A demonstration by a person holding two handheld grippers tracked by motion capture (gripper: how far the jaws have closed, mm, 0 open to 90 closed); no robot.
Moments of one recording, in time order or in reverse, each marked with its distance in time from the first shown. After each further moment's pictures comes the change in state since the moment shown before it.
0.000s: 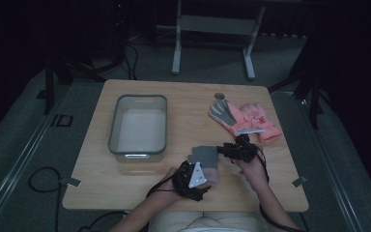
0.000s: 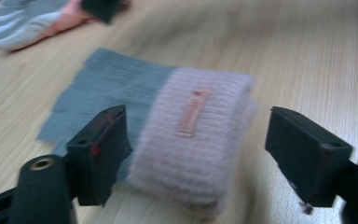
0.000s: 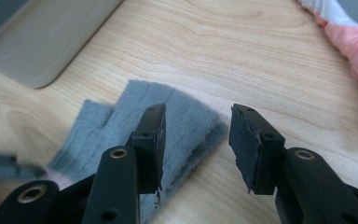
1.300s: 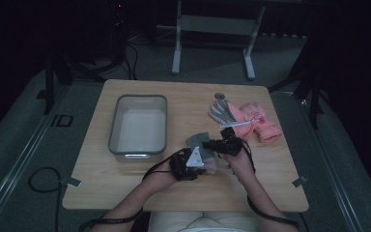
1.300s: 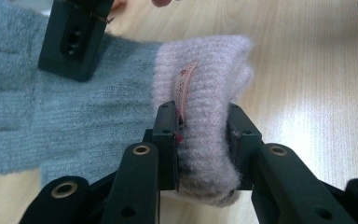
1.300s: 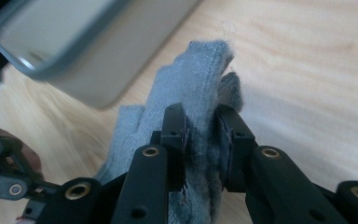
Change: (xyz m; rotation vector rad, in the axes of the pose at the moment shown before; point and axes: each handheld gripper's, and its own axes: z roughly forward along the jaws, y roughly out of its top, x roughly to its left) left arm 0.054 0.025 -0.024 0.063 -0.122 0.000; right arm 0.031 0.031 0.018 0.001 0.157 -0.028
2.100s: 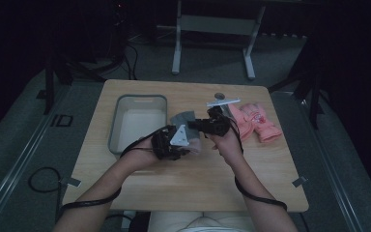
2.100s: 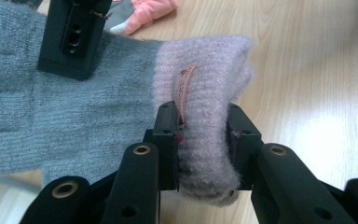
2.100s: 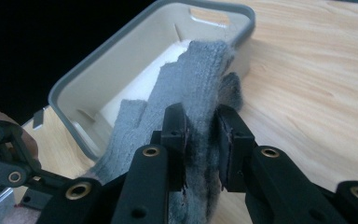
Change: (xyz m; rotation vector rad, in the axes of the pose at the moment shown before) left arm 0.050 0.019 -0.078 0.096 0.059 0.081; right arm 0.044 0.075 0.002 -0.084 0.053 -0.095
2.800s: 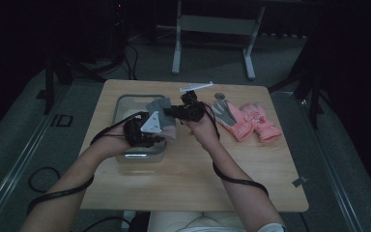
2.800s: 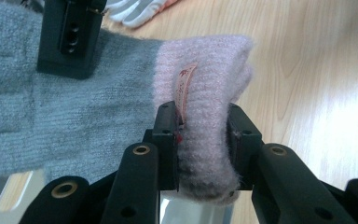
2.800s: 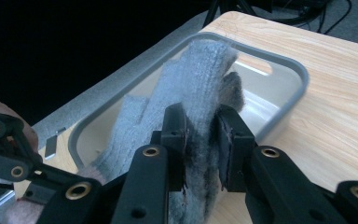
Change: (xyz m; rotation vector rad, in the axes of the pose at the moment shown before) left arm 0.041 -0.039 -0.050 0.044 0.062 0.026; right arm 0.037 0.054 0.049 -0.016 0.043 -0.065
